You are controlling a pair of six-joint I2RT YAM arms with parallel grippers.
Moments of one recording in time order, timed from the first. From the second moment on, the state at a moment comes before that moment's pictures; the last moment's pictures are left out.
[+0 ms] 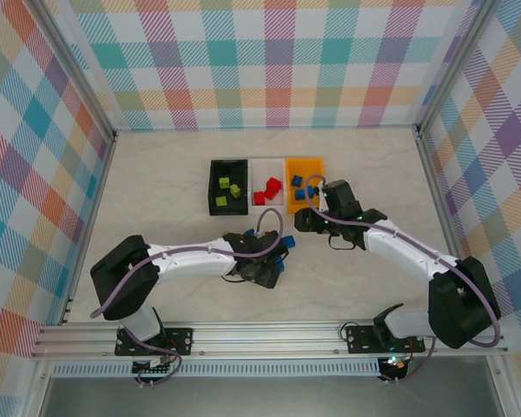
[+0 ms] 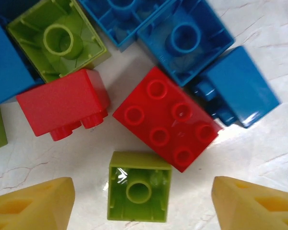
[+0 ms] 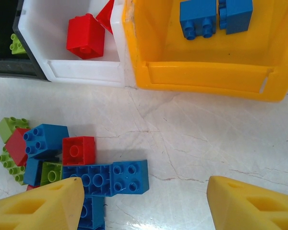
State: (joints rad) left arm -1.05 1.66 1.01 -0.66 -0.15 -0.62; right arm 0.52 1.32 0.83 -0.35 -0.12 0.44
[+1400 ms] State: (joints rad) left arm -0.56 1.65 1.26 -0.60 -0.28 -0.65; right arm 0.51 1.30 0.82 -0.35 -0.11 0.46
